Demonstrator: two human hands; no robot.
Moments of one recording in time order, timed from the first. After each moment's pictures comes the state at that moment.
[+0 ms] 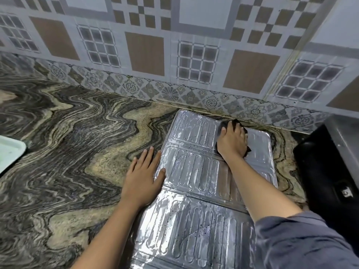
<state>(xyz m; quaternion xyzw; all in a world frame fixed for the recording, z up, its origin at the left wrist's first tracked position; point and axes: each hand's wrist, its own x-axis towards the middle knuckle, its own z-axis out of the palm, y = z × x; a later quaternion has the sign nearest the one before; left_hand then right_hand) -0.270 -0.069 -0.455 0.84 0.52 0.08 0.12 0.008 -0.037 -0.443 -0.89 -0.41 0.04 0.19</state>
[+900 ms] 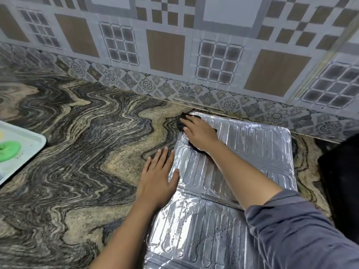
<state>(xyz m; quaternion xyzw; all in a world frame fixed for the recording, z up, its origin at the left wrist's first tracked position) -0.267 -0.072 -0.451 0.83 0.54 0.09 0.14 -0.075 0.033 -0.437 -0.66 -0.74 0.10 0.12</state>
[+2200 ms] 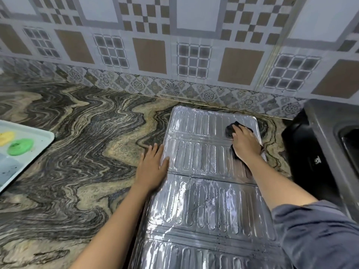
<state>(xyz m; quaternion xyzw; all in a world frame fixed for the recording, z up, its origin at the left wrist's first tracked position) -0.267 -0.105 -0.439 0.81 0.55 0.09 0.20 0.039 -0.118 -0.437 -0.84 -0.52 0.06 0.16</state>
